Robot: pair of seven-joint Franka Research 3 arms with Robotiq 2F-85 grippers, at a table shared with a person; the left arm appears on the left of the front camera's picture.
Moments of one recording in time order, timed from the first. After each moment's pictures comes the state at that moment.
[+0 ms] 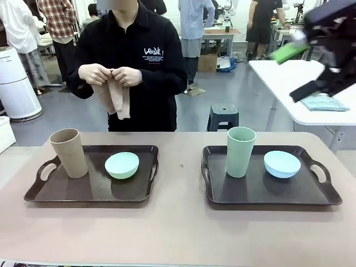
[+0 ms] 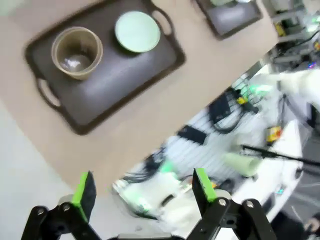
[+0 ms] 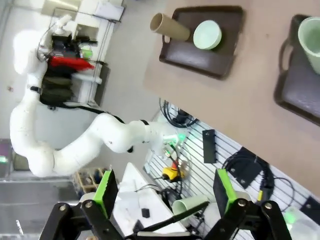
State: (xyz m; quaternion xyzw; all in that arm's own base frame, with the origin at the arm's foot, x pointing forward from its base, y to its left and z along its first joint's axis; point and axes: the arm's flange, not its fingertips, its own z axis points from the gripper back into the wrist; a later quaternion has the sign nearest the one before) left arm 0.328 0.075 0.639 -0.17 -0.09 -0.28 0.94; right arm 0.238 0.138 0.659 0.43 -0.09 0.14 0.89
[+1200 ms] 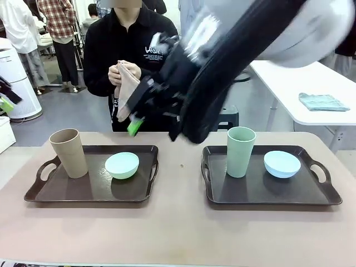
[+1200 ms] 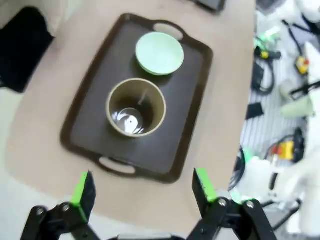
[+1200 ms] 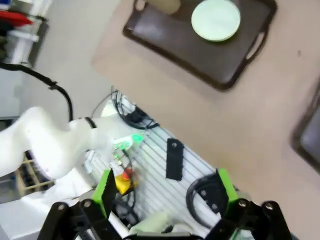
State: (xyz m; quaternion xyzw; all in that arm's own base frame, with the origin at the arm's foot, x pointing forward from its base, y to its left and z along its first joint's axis) left arm 0.469 0.136 0.544 -0.21 -0.17 -0.55 0.79; right arm 0.267 0.393 0.574 0.26 -0.07 0.26 0.93
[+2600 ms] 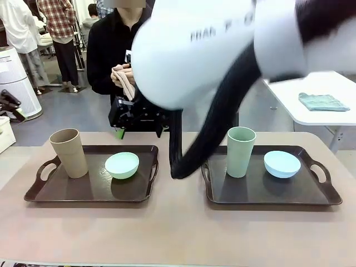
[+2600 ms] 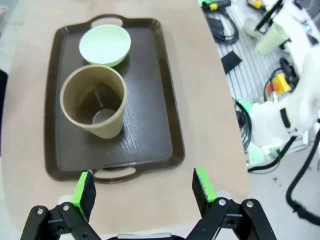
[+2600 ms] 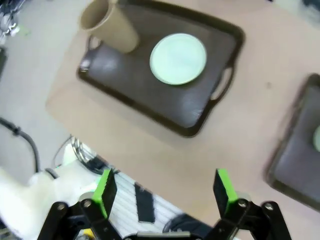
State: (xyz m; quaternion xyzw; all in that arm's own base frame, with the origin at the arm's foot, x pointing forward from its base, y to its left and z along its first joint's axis) left arm 0.466 0.177 0.489 -0.25 -0.19 -0.71 0.64; right arm 0.301 0.442 0.542 0.16 -0.16 0.20 0.95
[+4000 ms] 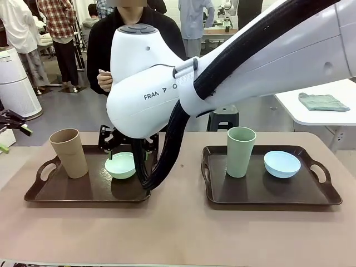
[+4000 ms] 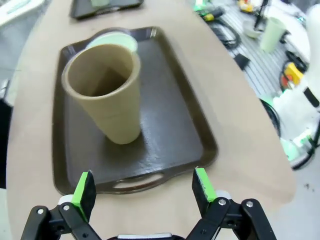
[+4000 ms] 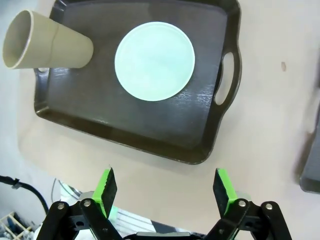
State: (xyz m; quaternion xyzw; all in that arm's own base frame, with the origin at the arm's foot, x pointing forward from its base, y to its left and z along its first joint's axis) left arm 0.497 0.215 0.392 -0.30 -0.29 -0.71 0.57; right arm 0.358 0.522 0.448 0.11 -0.09 0.10 0.99
